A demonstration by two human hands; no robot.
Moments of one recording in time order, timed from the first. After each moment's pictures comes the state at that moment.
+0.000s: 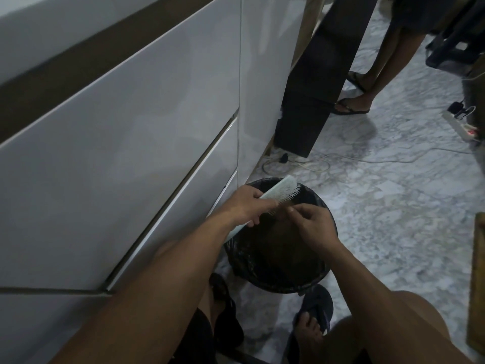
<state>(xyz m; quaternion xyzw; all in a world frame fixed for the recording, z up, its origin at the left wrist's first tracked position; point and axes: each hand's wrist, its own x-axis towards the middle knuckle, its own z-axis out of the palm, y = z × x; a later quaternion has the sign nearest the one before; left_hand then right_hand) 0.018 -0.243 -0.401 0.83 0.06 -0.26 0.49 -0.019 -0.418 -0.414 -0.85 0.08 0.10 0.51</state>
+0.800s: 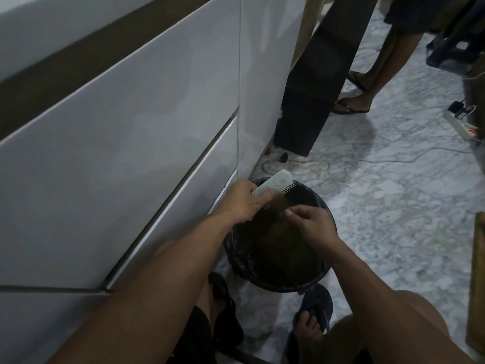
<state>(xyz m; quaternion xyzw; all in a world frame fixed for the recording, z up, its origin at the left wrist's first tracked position) 0.020 -0.240 -0.406 0.87 0.05 -0.17 0.46 -0.021 -0.422 -0.414 -0.82 0.09 0.16 0.54</state>
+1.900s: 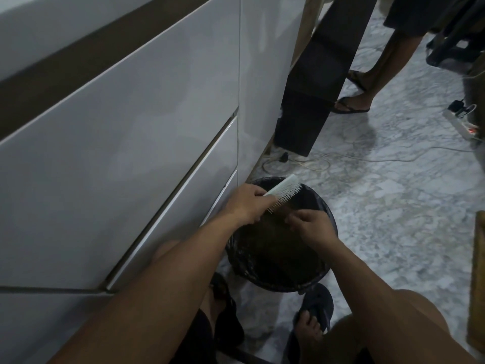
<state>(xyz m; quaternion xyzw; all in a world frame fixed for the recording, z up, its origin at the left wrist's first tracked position) 0.019 -0.248 -0.407 0.86 0.06 -0.21 0.46 -0.013 -0.427 -0.439 -0.85 0.14 0.18 0.48</state>
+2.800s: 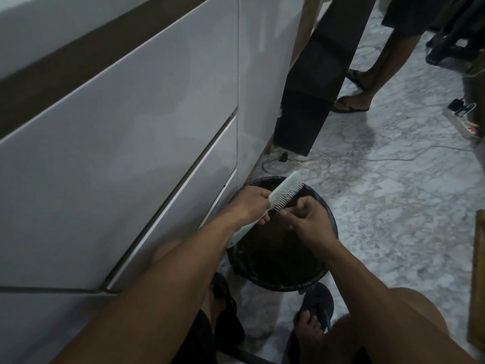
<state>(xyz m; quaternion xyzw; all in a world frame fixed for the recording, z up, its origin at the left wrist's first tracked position) 0.017 -0.257 -0.399 0.81 0.07 -0.28 0.52 -0.019 -0.415 -0.426 -0.78 0.12 0.11 0.60</state>
